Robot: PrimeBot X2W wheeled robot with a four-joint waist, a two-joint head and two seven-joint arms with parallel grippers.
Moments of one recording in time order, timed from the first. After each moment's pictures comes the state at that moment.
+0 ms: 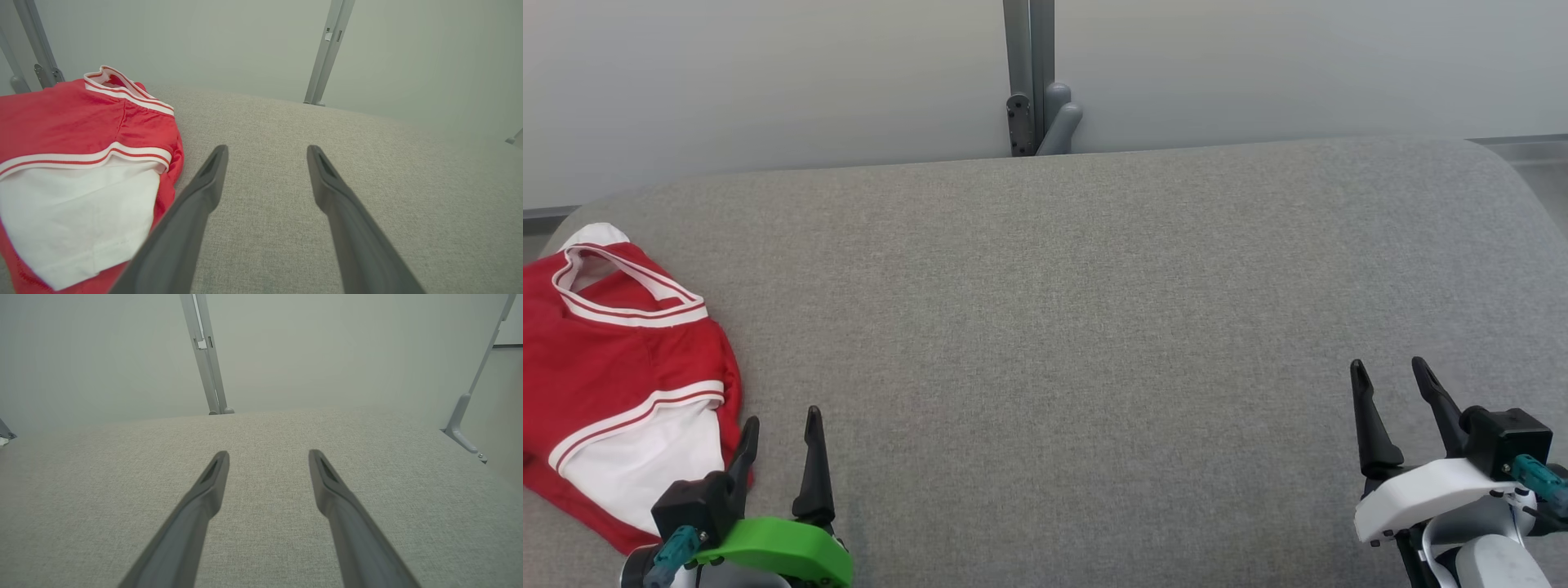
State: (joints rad) left arm -0.03 0.09 -0.05 0.27 -0.34 -0.04 -0.19; right arm -0.05 -0.11 -0.06 0.21 0.20 0.13 -0.18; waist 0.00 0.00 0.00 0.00
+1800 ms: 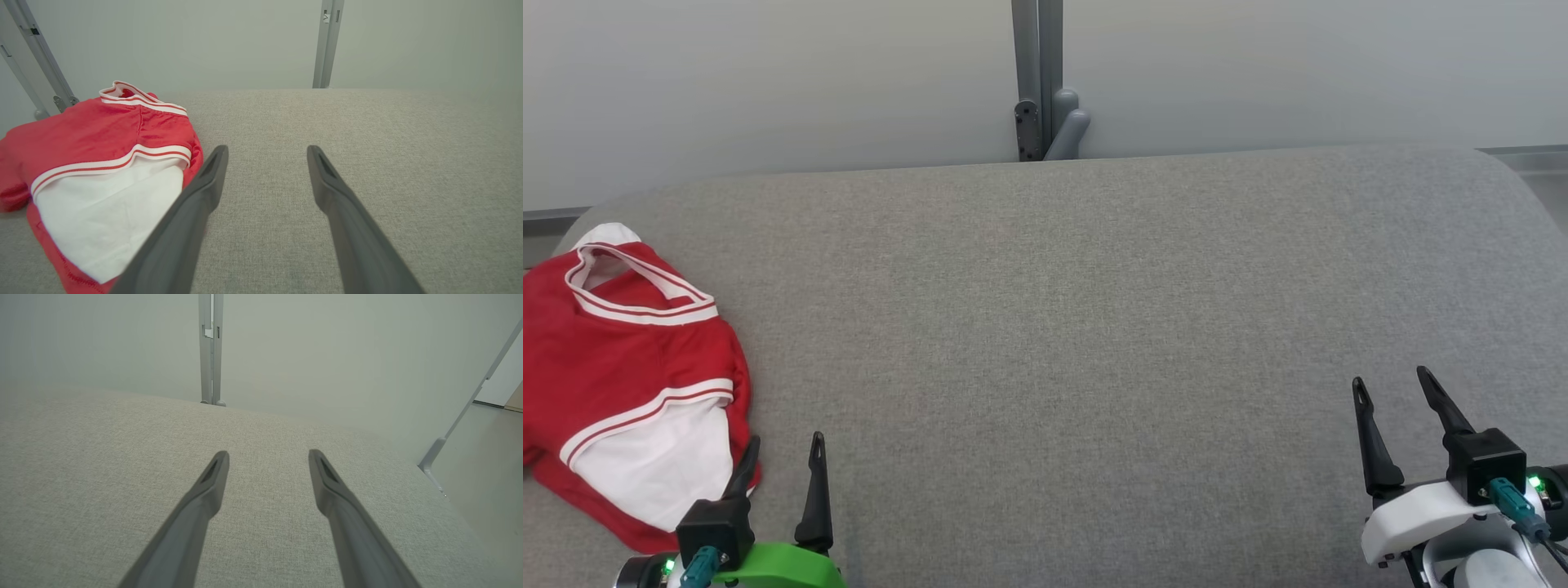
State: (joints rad) left arm -0.02 0.05 0.04 0.35 -0.08 -0.12 -0.26; right arm -0.02 -0.11 -0.08 0.24 -0.05 0.13 -0.26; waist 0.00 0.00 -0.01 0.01
